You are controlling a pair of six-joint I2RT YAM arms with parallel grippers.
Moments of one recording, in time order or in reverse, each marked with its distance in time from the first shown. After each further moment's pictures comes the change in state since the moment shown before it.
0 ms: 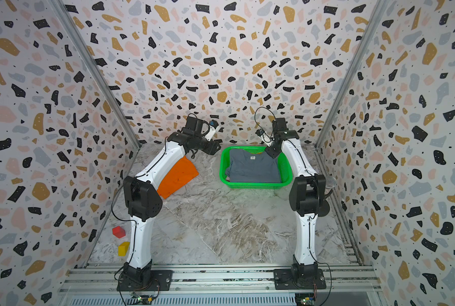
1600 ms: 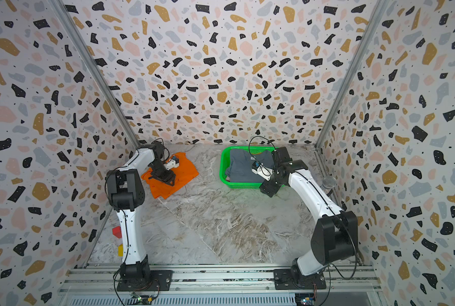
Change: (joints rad) left arm 0.427 0.141 -0.219 -0.438 -0.117 0.355; right arm 0.108 -0.737 -0.918 0.037 -0.184 -0.015
